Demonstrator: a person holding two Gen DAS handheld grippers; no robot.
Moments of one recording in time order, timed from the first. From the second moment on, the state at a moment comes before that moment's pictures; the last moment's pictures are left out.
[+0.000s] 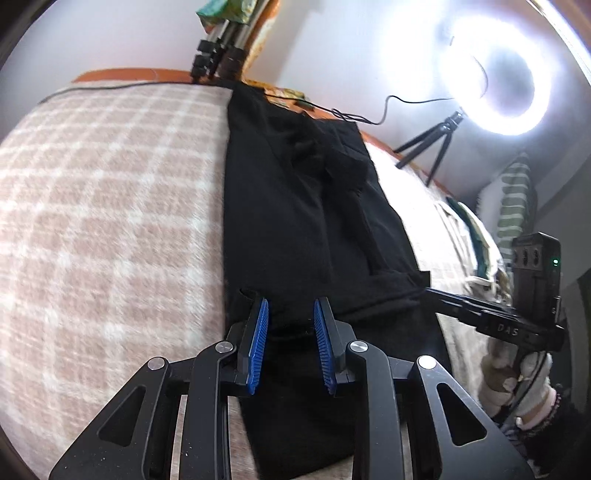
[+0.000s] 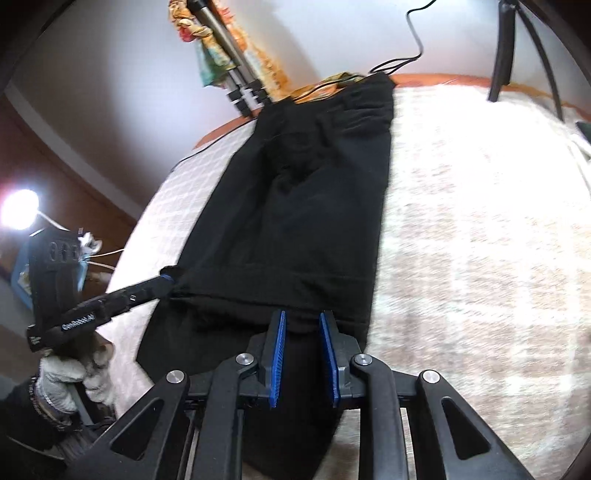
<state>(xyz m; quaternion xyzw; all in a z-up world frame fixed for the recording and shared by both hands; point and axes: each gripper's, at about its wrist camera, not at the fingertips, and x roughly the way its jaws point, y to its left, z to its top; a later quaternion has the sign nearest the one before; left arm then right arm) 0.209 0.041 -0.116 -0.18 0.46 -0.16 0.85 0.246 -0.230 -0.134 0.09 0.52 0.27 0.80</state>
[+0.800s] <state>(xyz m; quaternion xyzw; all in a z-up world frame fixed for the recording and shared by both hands) 0.208 0.050 -0.113 -0.16 0.45 -0.13 0.87 0.233 -0.215 -0.131 0.02 0.52 0.27 0.81</state>
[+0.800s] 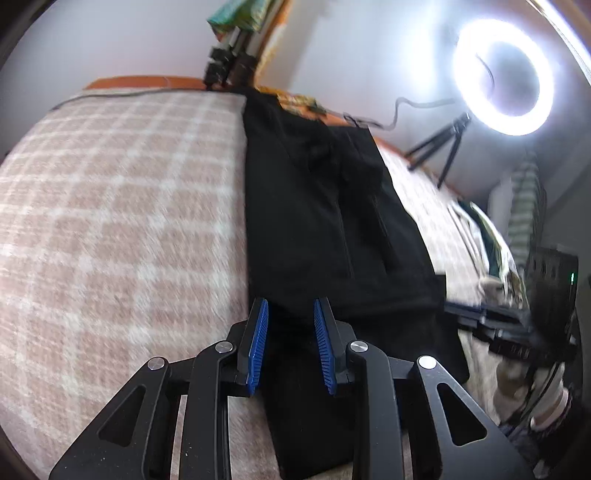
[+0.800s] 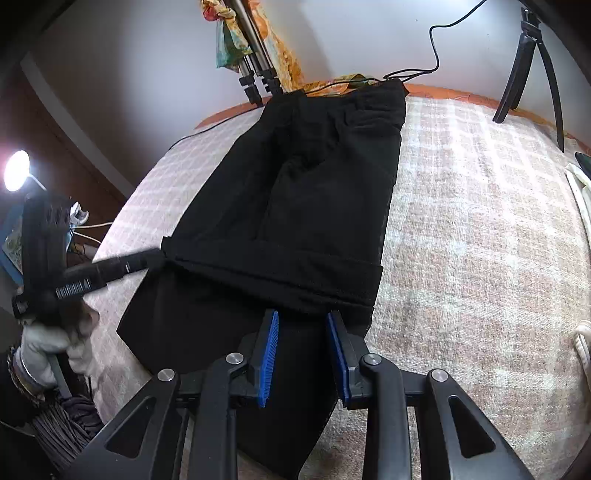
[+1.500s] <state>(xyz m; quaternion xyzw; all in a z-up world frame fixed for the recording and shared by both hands) 0.229 0.079 -0.087 -0.16 0.42 -0.11 0.89 0.238 -0.246 -0.105 0.04 0.49 0.25 0.83</state>
